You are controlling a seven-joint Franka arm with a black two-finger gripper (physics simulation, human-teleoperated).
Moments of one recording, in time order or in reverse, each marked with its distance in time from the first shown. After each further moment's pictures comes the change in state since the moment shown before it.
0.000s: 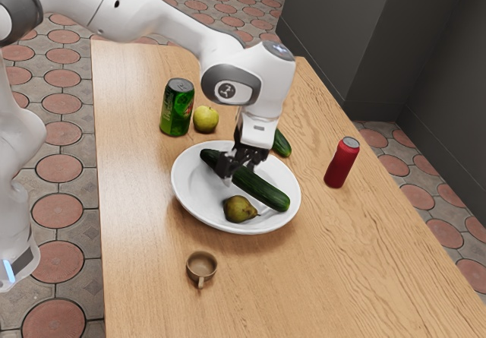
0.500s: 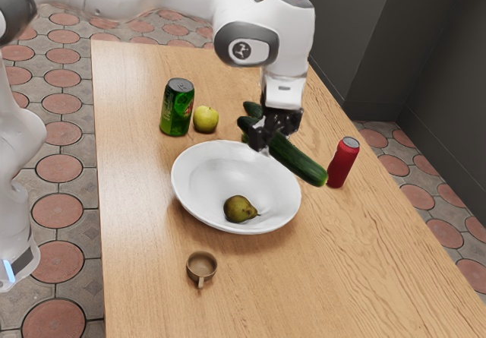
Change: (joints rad) arm -0.006 -0.005 -0.059 0.259 -0.009 -0.080 -0.011
